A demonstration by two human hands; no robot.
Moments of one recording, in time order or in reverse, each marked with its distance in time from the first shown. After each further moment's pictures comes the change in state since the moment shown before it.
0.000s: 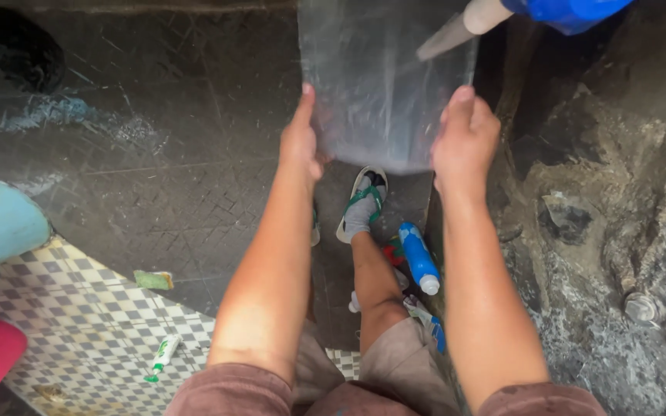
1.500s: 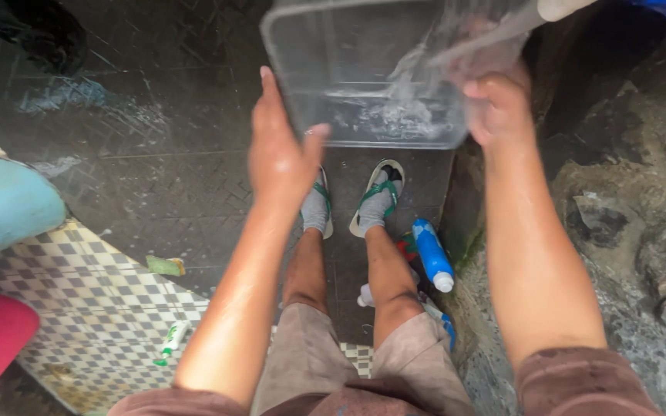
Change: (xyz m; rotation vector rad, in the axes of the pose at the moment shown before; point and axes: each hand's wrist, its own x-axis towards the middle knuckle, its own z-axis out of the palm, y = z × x) left_hand -0.001 0.003 -0.105 1.087 0.137 0.884; right_hand 0.058 0.011 0.023 0.752 -0.801 -0.025
